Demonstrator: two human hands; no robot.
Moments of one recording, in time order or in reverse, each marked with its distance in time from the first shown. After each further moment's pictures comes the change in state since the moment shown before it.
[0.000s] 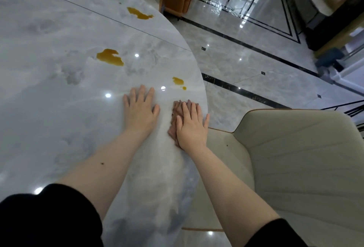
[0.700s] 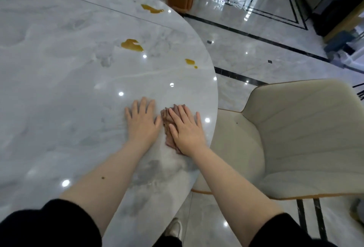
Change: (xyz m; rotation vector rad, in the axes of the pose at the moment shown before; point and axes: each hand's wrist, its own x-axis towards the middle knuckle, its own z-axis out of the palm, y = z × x) left_hand -0.138 -0.046 -0.026 0.078 -0.040 -0.006; right_hand -0.130 -0.037 0.004 0.015 -0.108 -0.295
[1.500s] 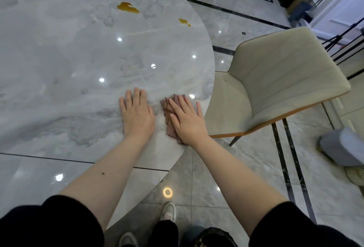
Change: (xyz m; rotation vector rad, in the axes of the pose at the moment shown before) left_hand -0.163 -0.084 -0.018 -0.100 0.044 0.091; right_hand -0.161 -0.111 0.044 -0.022 0.044 0.177
